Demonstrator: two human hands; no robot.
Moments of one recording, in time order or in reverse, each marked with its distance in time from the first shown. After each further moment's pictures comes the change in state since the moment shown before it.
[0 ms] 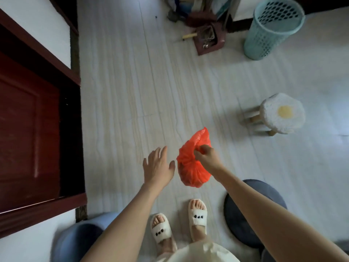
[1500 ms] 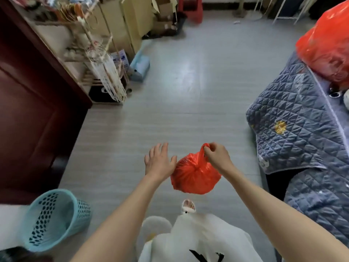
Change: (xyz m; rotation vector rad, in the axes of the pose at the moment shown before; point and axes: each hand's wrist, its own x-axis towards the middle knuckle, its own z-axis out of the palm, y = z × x) left_hand 0.109 1.033 -0.010 0.465 -0.275 1.205; right_hand -0.005 0.150 -0.878 0.543 1.198 0.471
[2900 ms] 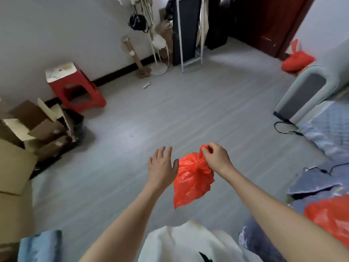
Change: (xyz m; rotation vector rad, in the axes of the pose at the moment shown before) left_hand 1.005 0.685 -0.092 0.274 -0.092 0.620; right_hand 0.998 -0.105 -0.497 0.170 0.480 0.256
